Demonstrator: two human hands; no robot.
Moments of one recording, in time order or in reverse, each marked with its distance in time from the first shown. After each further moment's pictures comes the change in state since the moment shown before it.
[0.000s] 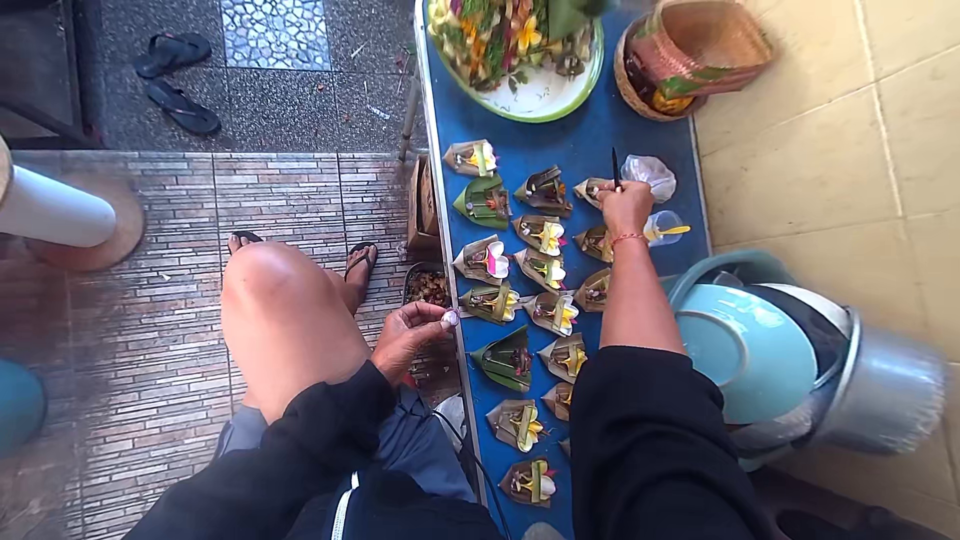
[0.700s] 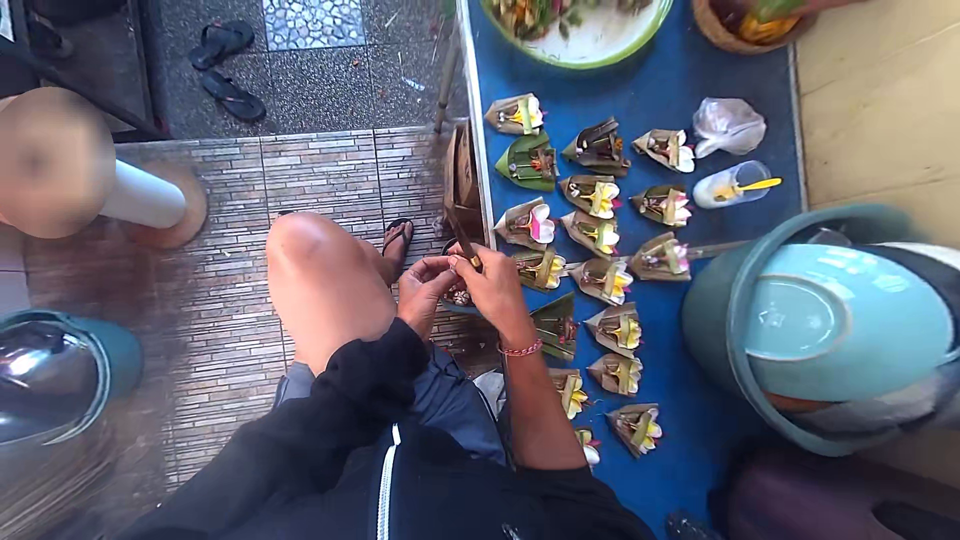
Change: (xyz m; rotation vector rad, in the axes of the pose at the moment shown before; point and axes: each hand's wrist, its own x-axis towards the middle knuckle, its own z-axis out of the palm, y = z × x) left_hand 0.001 -0.003 -0.022 -0.048 0.246 0.166; right_hand -0.321 -0.103 0.065 0.506 -0.432 -0.458
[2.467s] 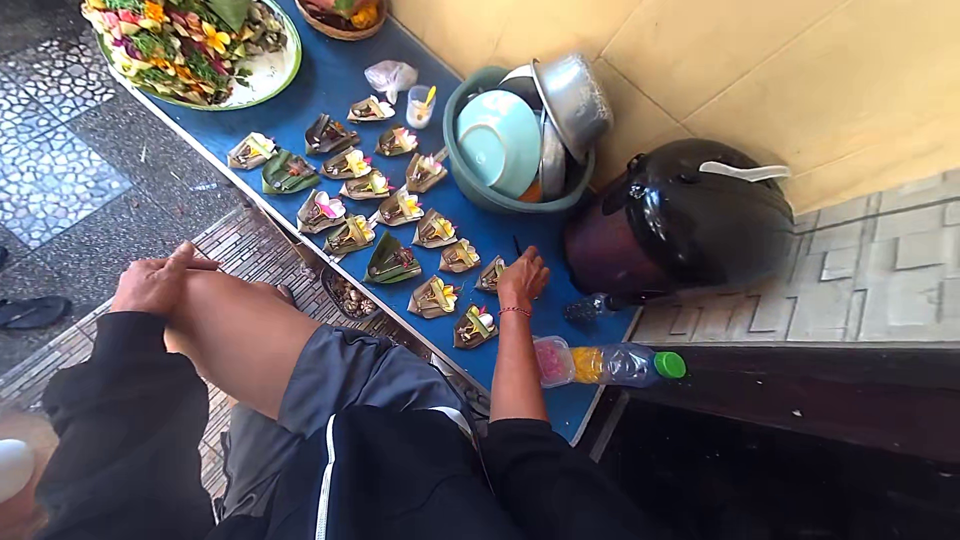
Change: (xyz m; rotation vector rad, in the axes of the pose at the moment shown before) left_hand 0.071 0.134 -0.030 1.573 -0.318 0.389; right_hand -0.215 0.145 -0.125 -0.399 0.849 1.189
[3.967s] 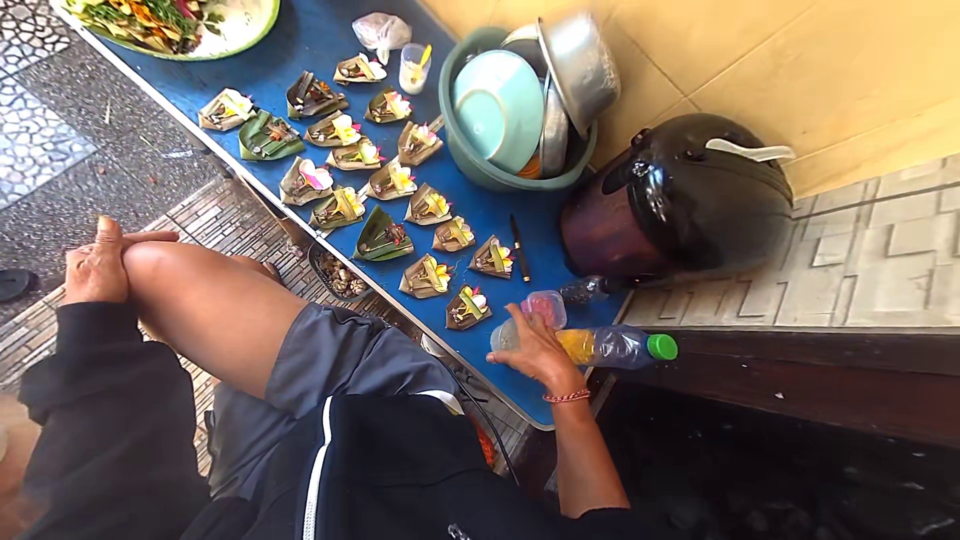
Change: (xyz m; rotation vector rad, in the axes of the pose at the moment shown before) left_hand -0.020 -0.025 0.013 -0.499 0.110 0.142; right_hand -0.099 0.093 -0.076 -0.262 -0.643 -0.265
